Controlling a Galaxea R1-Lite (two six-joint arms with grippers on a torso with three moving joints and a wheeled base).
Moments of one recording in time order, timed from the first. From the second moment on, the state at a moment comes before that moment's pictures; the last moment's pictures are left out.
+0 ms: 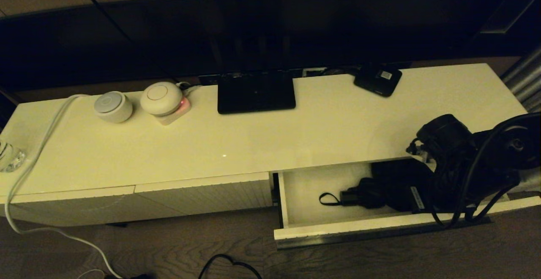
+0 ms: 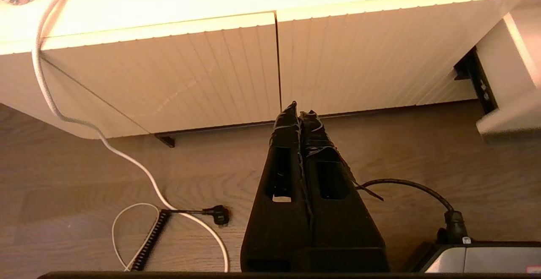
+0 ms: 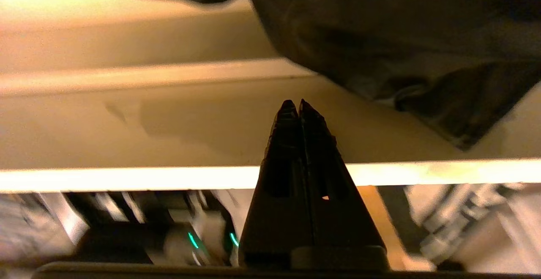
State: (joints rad) left arm 0.00 0.00 0.00 0.00 0.00 0.02; right arm 0.23 1.79 -1.11 0.57 -0.07 0.28
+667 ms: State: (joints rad) left arm 0.00 0.00 0.00 0.00 0.00 0.02; right arm 0.29 1.80 -1.07 0.70 -0.06 0.24
